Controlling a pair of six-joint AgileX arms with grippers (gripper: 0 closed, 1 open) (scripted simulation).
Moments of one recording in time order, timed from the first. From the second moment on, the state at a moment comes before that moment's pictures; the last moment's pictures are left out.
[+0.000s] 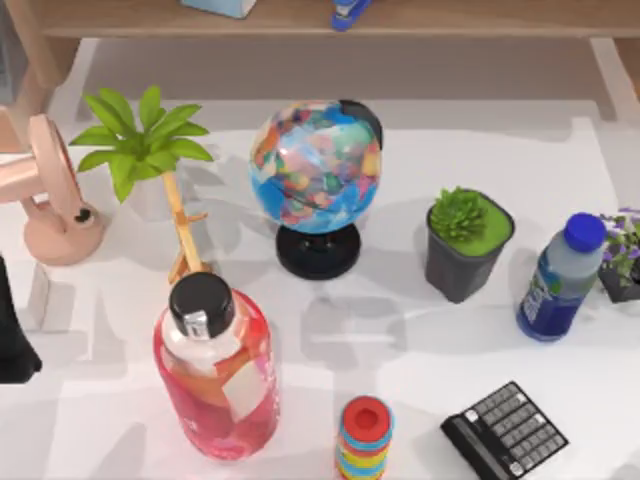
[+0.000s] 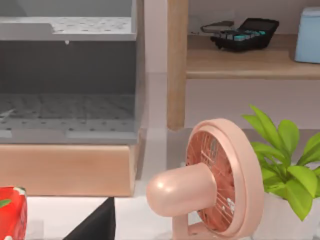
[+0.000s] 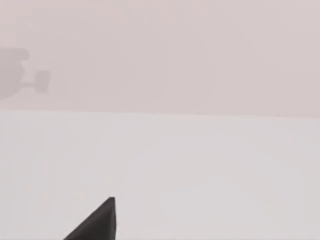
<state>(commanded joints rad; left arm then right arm) 0.00 0.00 0.00 0.00 0.00 0.00 -0.73 2.19 1.88 -0.44 -0.11 -0.70</state>
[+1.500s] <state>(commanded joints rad) 0.00 0.00 0.00 0.00 0.00 0.00 -0.39 2.47 2.31 -1.23 -0.07 -0.39</state>
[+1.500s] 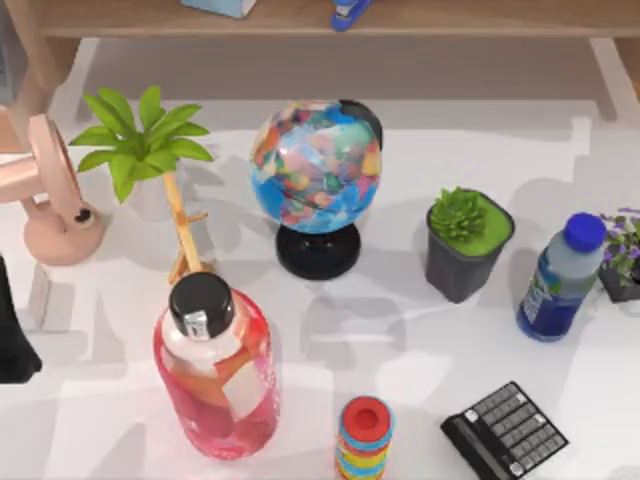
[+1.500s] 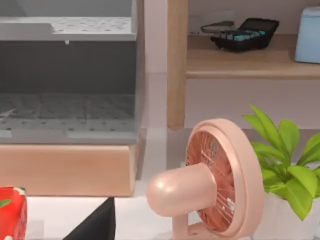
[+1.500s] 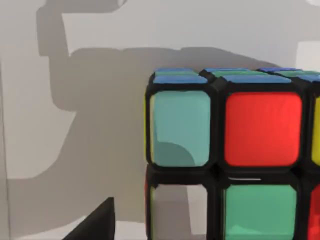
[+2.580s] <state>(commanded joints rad) 0.00 0.00 0.00 0.00 0.00 0.00 -0.38 2.49 2.29 -1.18 -0.07 -0.38</state>
